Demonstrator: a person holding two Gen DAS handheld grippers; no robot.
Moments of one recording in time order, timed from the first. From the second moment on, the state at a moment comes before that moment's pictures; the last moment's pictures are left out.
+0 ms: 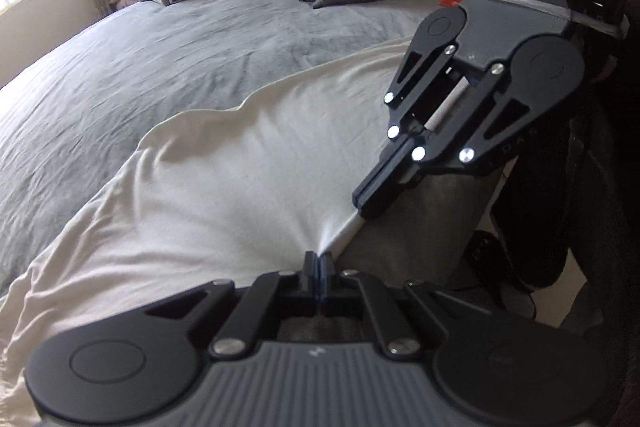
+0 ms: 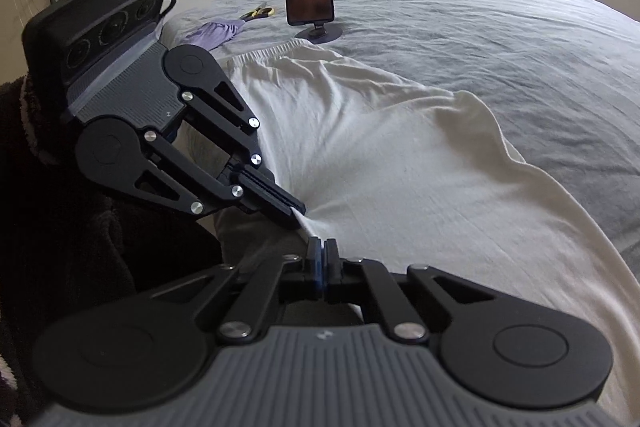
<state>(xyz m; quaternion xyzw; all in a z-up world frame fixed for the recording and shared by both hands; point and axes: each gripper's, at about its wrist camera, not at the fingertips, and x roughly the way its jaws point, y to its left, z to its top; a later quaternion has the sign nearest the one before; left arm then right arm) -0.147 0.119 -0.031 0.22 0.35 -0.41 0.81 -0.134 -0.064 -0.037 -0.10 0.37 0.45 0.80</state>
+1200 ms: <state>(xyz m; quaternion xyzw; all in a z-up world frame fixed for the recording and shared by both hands) -0.008 0.110 -0.038 0.03 0.34 -0.28 0.90 -0.062 -0.103 -0.034 -0.08 0.31 0.35 0.88</state>
